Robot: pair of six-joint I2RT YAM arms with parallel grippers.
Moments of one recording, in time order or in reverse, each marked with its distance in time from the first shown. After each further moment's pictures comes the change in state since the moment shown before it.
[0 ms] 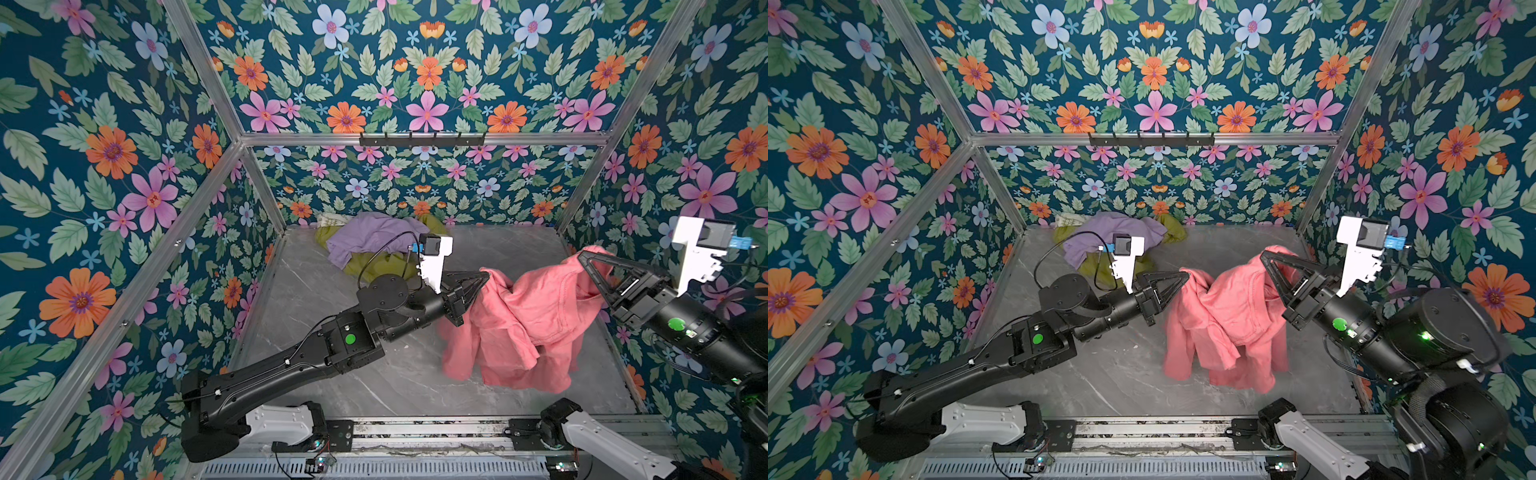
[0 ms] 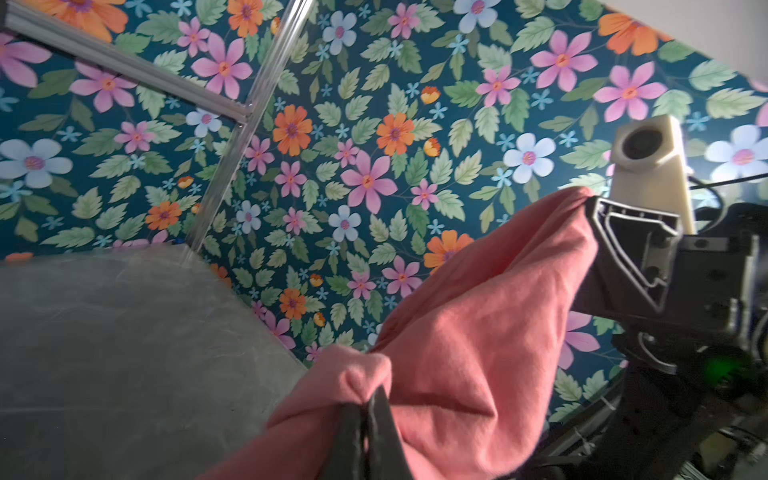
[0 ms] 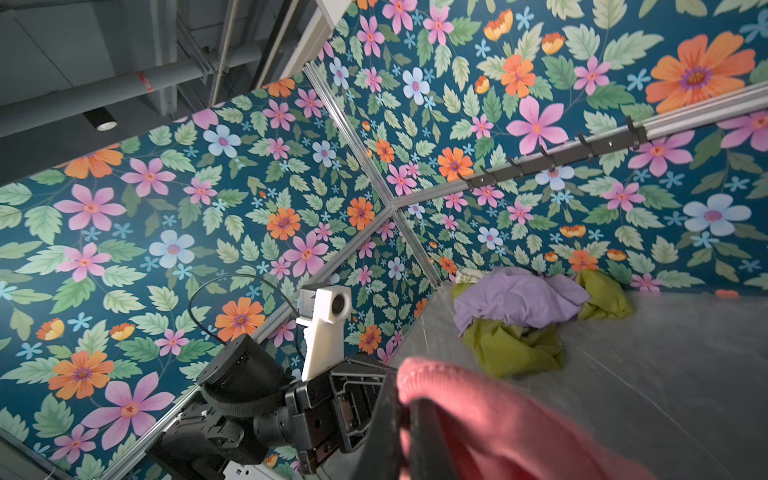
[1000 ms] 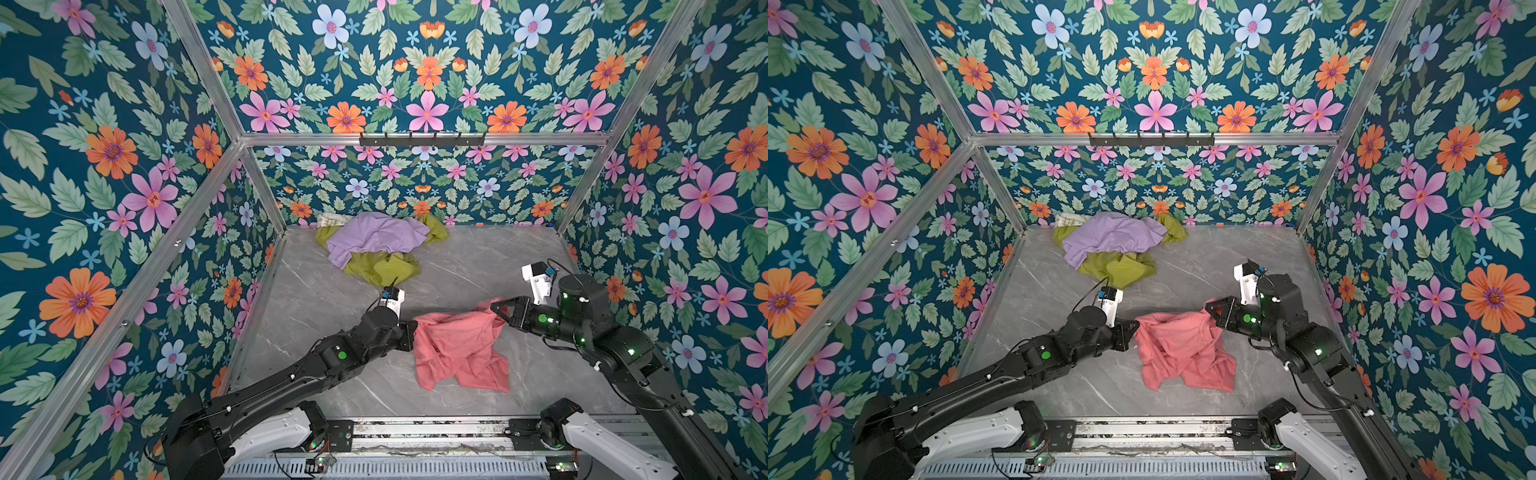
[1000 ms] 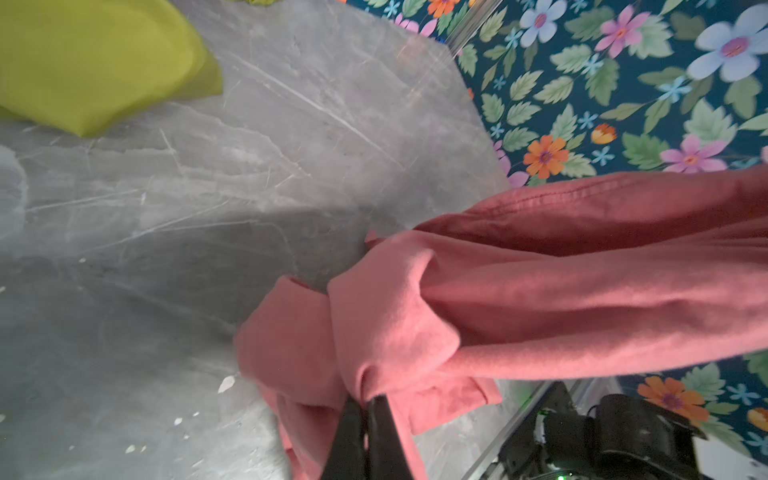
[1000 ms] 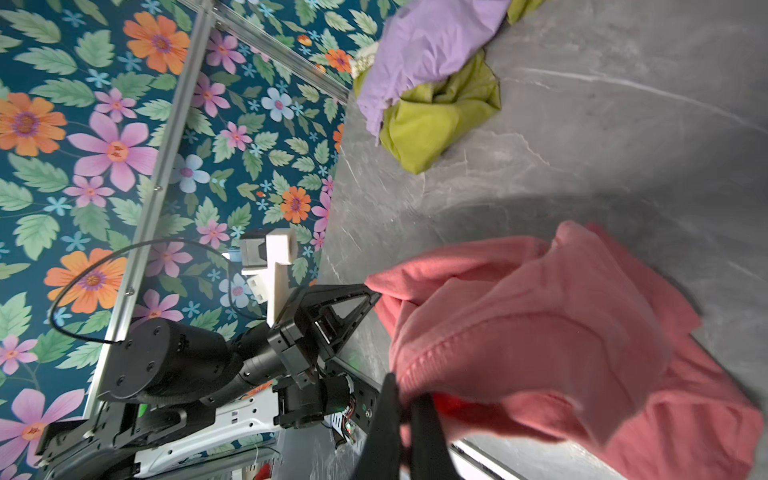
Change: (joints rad) left arm 0.247 -0.167 -0.576 -0.255 -0.008 -0.106; right arm 0.000 -0.057 -0.779 0.099 -0.128 0.236
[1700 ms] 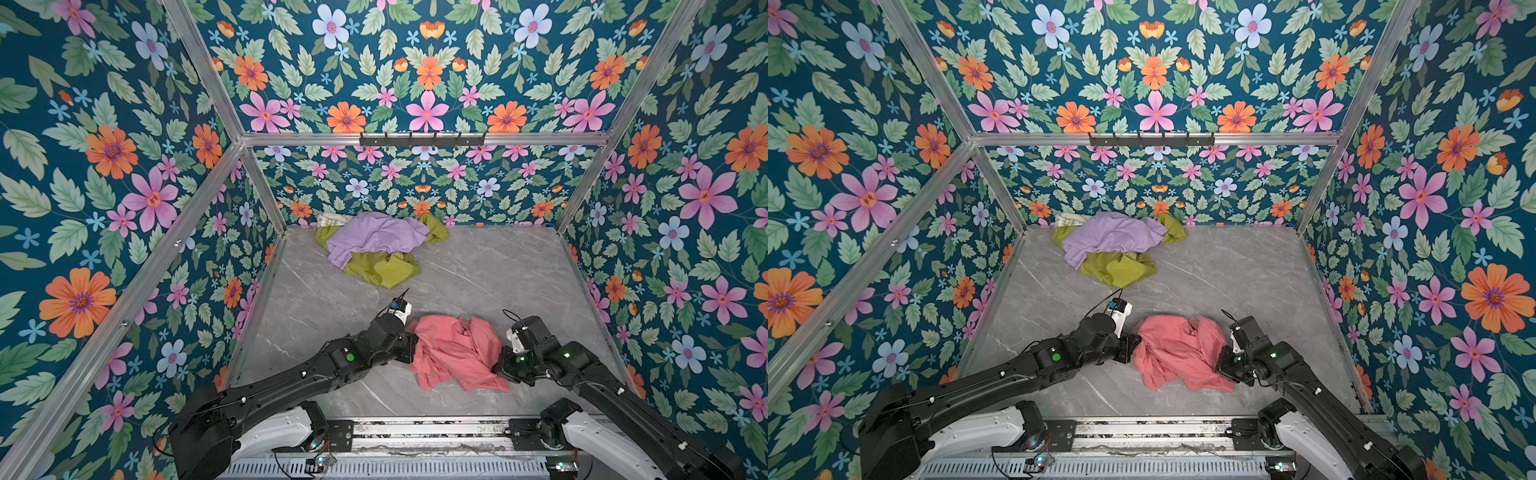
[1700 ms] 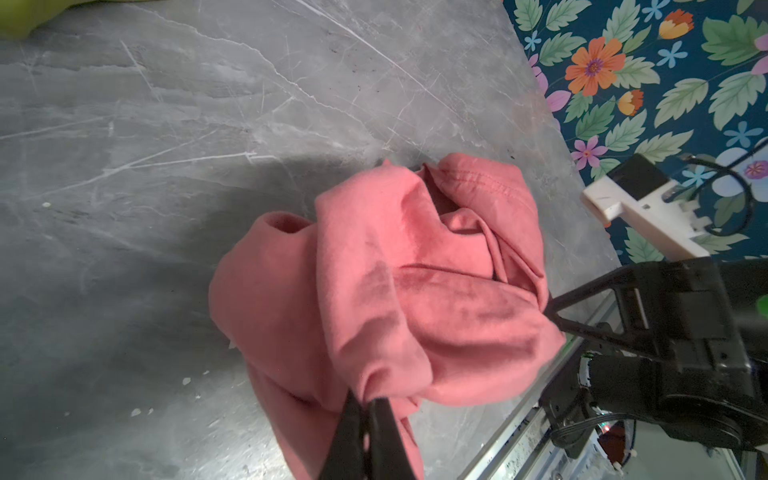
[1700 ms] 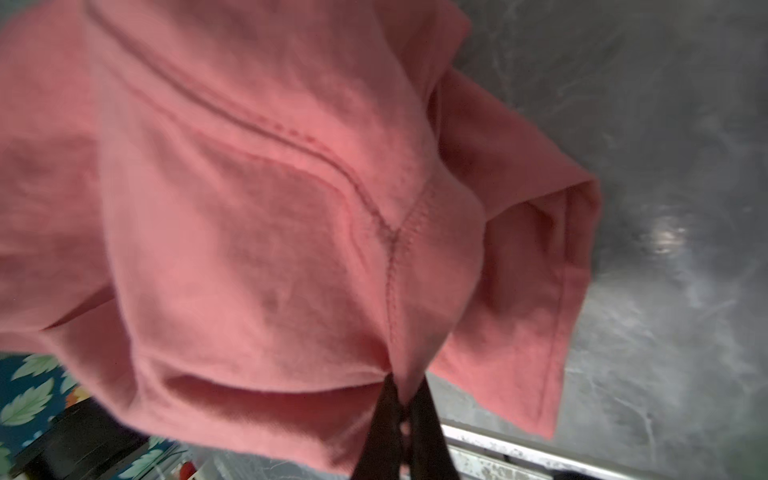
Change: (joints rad) left arm -0.019 0.047 -0.043 -0.008 0.056 0.046; right arm 0.012 0.055 -0.520 -0.039 0.078 0.051
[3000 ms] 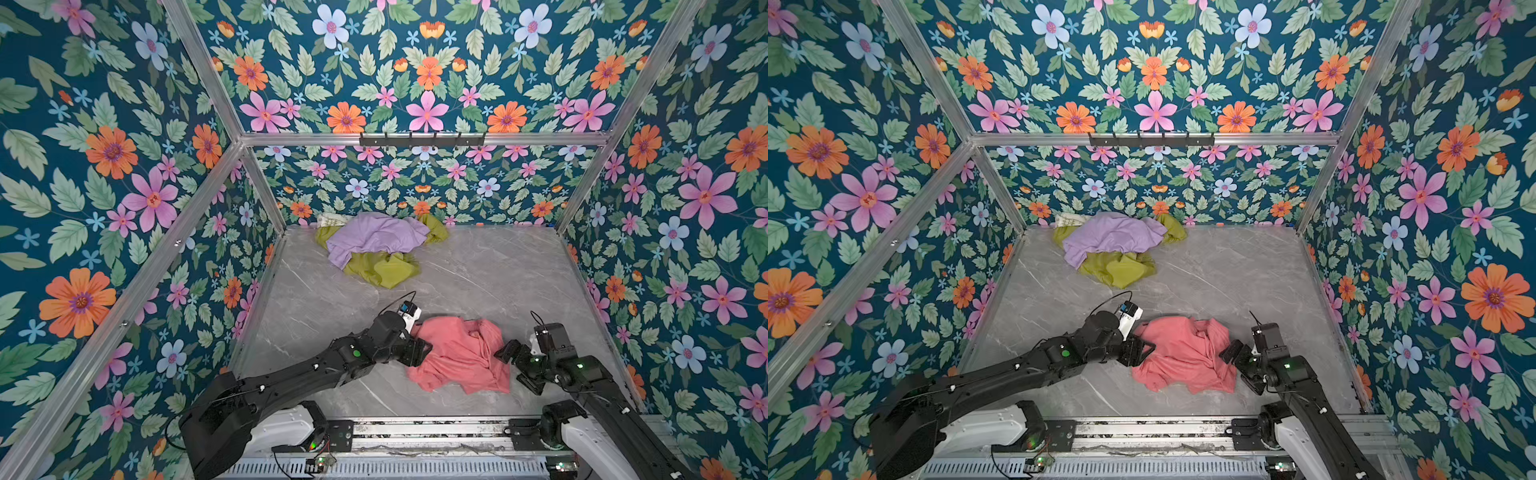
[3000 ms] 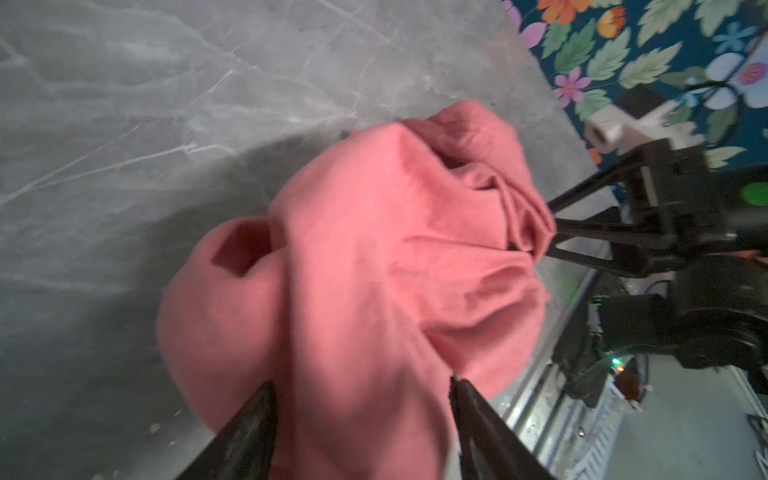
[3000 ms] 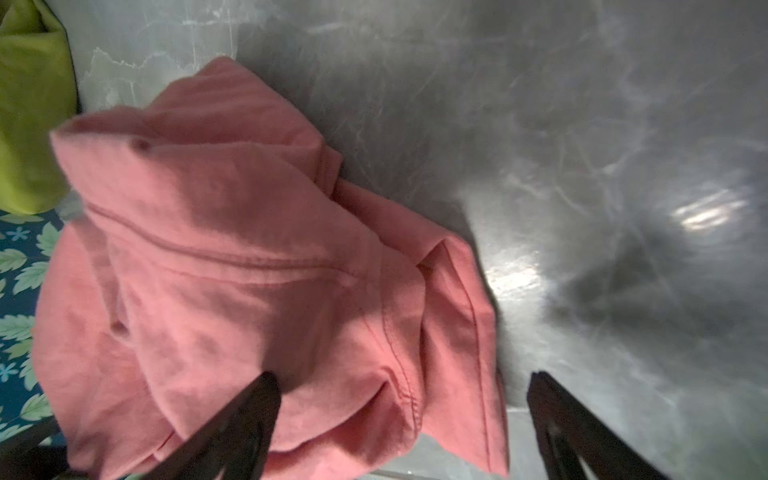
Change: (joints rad) left arm 0.063 0.106 -0.056 0.135 0.171 0.160; right arm -0.258 -0.156 -0.117 0.055 -0.051 0.099
